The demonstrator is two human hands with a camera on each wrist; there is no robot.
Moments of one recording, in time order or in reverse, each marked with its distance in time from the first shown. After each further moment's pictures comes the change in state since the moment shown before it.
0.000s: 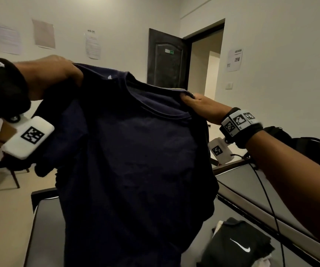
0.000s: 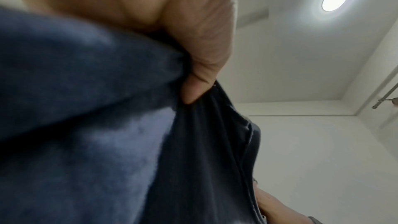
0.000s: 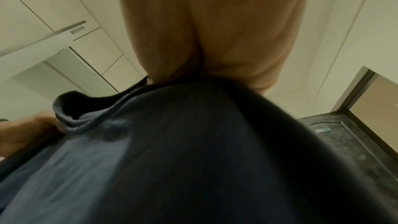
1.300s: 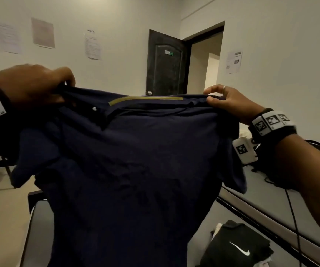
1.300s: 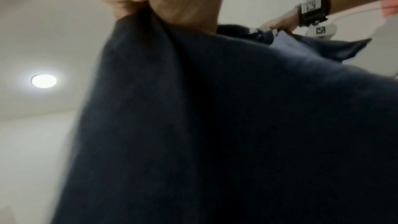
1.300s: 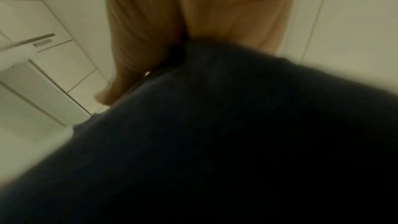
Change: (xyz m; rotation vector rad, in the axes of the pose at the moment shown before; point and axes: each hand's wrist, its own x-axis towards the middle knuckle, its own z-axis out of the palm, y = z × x) left_hand 0.020 -0.065 -0.033 0.939 0.154 0.584; right_hand -0.031 0.021 -0.061 -0.011 0.163 -0.073
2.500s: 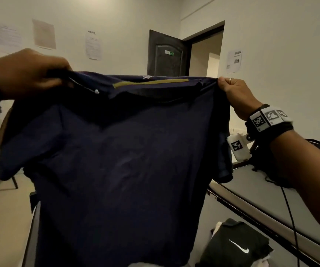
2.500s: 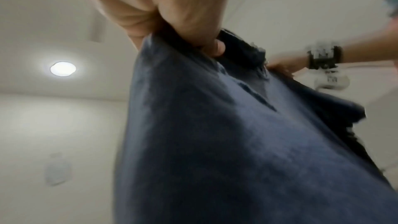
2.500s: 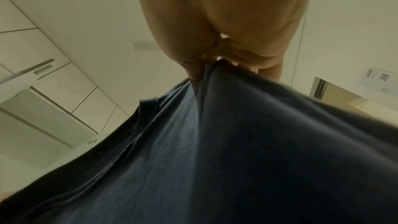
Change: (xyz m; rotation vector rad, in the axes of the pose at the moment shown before) left_hand 0.005 0.001 -0.022 -0.205 0.131 0.257; right_hand 0.013 0.001 -0.004 0.125 0.381 0.019
